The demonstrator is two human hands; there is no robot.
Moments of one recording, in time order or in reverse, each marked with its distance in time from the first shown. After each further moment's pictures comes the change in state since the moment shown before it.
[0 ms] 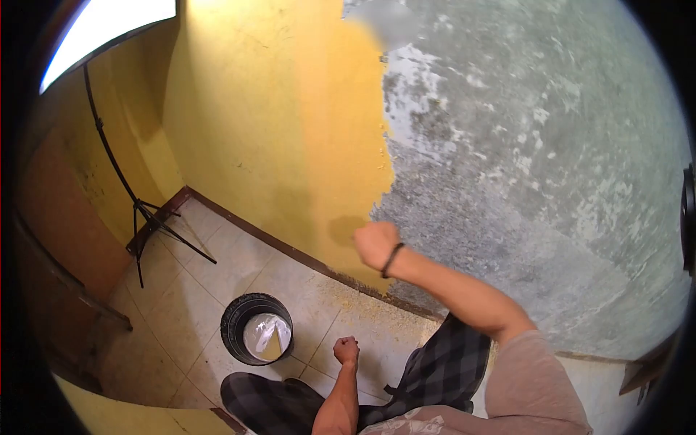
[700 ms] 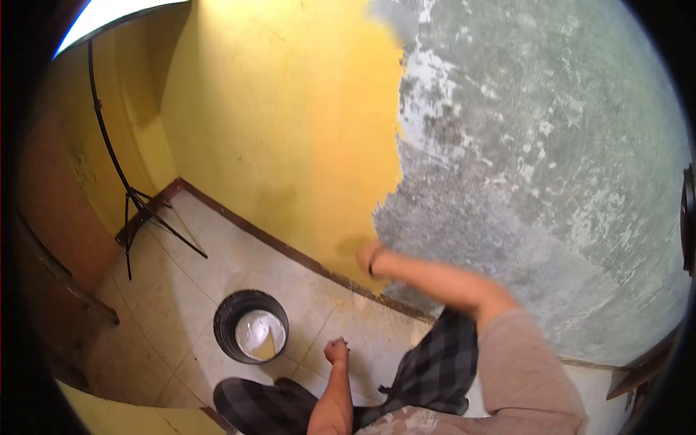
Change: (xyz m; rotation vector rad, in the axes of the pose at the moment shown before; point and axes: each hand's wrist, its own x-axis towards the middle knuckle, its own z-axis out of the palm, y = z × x) left_hand 0.009 -0.007 -0.009 -0.153 -0.053 -0.174; right_hand 0.031 0.017 0.124 -0.270 -0.439 -0.337
